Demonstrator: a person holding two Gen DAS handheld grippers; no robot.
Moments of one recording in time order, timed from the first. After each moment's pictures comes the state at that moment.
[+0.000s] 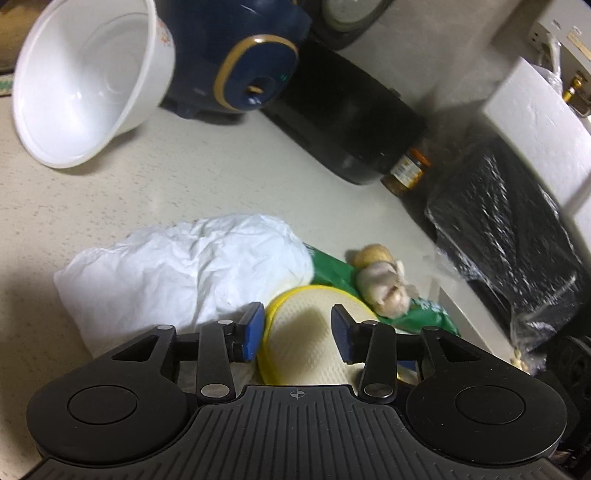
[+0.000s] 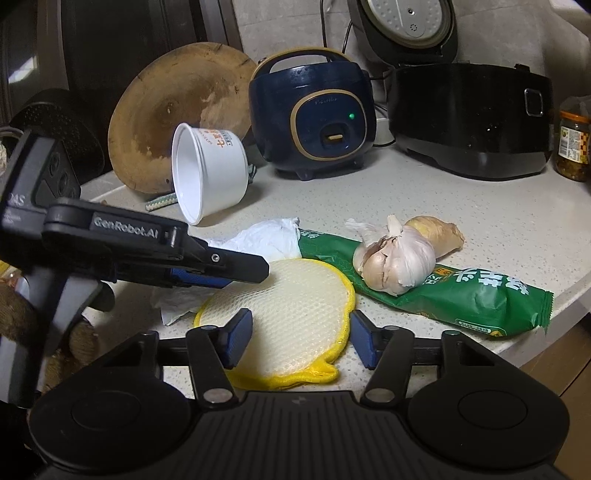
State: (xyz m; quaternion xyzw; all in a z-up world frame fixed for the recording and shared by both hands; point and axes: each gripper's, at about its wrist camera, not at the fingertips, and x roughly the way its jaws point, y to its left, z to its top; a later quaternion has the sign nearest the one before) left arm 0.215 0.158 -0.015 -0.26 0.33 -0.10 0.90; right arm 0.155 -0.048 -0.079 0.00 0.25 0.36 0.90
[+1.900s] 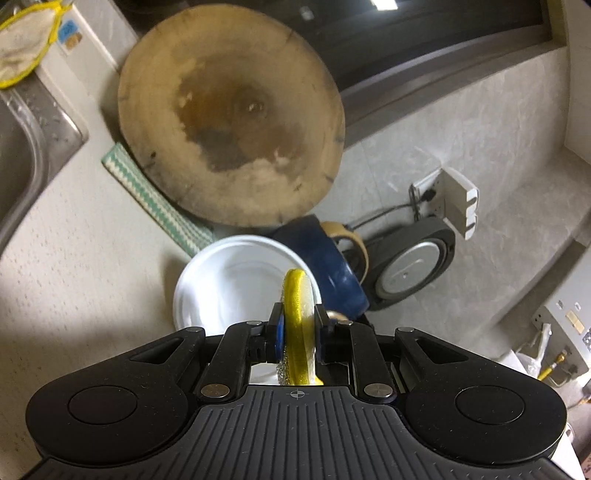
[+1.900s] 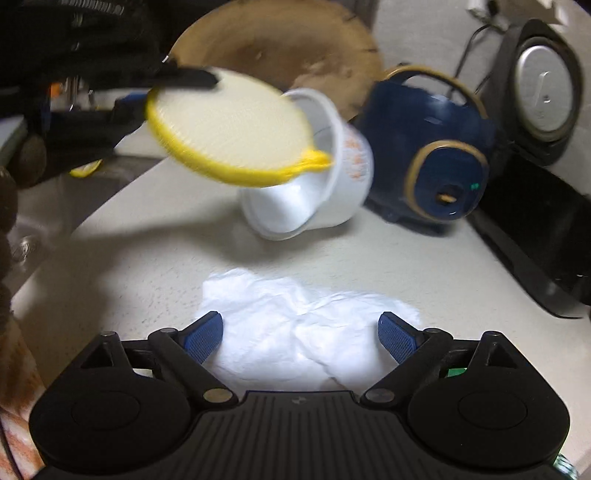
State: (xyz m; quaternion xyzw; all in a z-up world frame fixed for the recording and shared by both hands) left arm 0.118 0.262 0.008 -0.49 0.01 0.06 0.87; right arm 0.156 0.104 -0.063 -0.22 0.20 0.36 0.88
